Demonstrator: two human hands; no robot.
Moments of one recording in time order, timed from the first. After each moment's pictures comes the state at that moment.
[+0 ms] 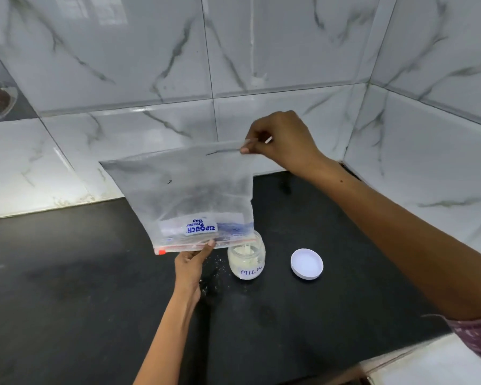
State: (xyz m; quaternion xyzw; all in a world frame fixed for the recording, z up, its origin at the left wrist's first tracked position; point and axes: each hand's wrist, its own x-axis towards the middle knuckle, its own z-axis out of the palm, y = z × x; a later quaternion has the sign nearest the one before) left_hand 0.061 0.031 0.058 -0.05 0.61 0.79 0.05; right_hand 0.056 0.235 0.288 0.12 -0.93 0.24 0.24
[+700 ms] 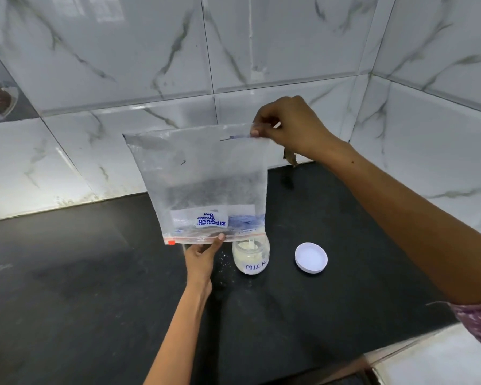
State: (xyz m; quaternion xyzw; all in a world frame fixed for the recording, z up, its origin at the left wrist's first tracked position) left_hand 0.062 0.043 0.062 -0.05 0.62 0.78 0.03; right_hand 0.046 0.254 0.296 0.10 -0.94 0.23 0.23
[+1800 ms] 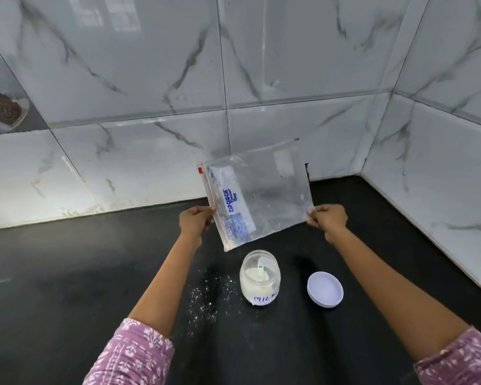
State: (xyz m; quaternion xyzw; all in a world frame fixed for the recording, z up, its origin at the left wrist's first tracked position) left_hand -0.074 0.046 0.112 -0.10 0.70 0.71 0.05; right_hand -0.006 0.328 0.104 -0.36 -0.66 0.64 0.15
